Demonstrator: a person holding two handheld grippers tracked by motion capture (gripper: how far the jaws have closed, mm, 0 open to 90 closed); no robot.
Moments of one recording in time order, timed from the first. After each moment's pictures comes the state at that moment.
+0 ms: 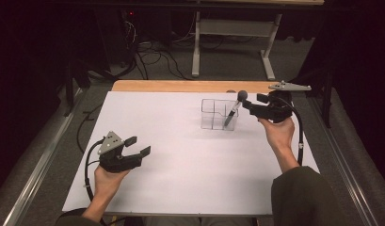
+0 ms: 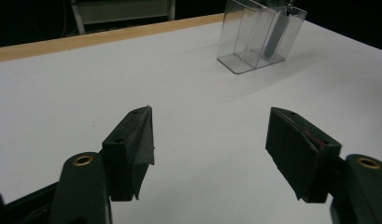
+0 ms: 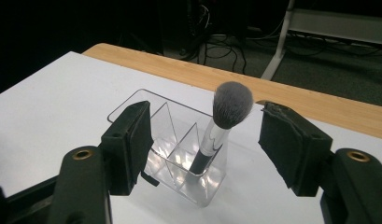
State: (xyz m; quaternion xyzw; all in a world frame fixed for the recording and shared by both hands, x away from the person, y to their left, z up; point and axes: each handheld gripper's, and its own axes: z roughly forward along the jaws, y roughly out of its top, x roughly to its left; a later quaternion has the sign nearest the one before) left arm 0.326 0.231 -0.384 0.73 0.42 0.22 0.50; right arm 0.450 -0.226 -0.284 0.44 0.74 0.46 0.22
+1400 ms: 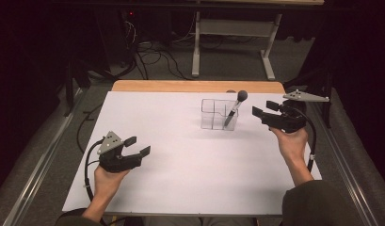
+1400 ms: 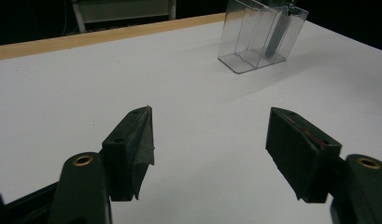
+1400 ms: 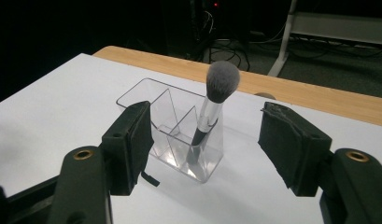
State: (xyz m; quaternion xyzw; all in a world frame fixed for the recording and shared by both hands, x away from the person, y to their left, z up) left arm 0.327 0.231 -0.384 0.73 0.42 0.22 0.50; right arm 0.421 -0.255 -0.287 0.44 0.73 0.48 0.22
